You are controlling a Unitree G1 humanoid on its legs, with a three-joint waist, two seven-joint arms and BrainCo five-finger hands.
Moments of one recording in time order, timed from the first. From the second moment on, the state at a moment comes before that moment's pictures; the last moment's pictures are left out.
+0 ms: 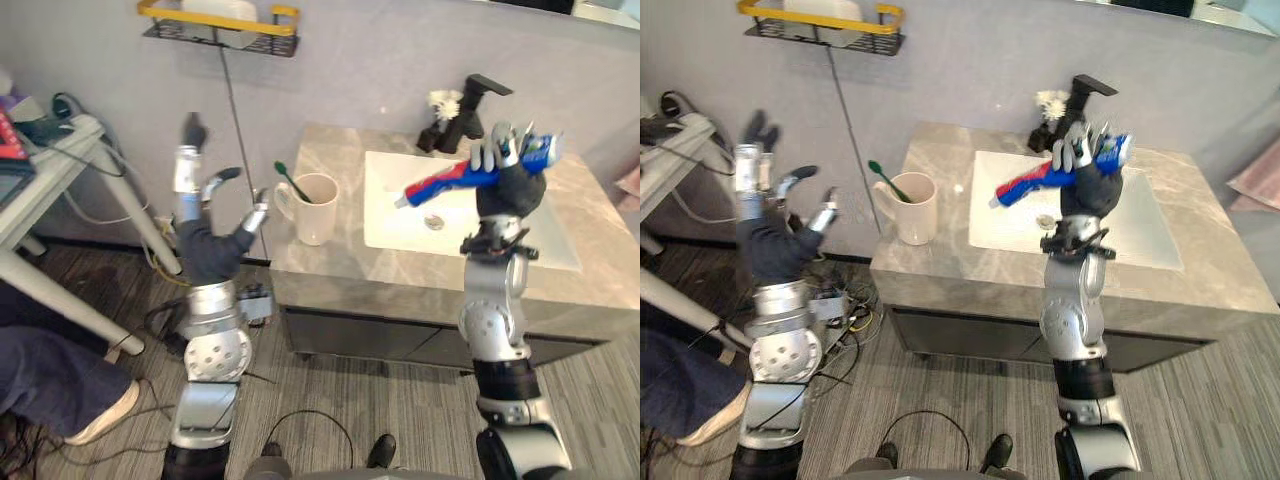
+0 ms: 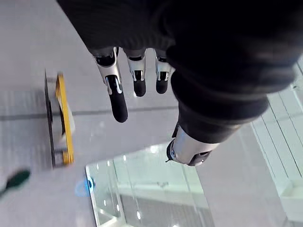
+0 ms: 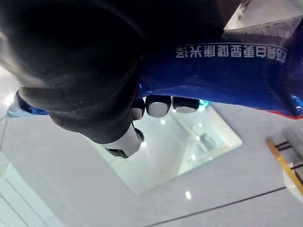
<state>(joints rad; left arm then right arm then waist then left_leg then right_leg) 0.05 0.10 0.02 -0.58 0.28 -0.20 0.40 -0.59 -0.21 -0.04 0.01 0.81 -0.31 -0.11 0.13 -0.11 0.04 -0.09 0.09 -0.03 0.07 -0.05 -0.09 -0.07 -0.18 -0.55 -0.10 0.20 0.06</state>
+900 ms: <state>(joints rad) 0.32 -0.01 0.29 0.17 0.16 -0.12 0.45 -1.02 -0.56 0.23 0.32 0.90 -0.24 -0.13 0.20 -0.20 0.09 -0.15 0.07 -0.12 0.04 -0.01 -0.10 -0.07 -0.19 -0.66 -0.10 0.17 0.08</state>
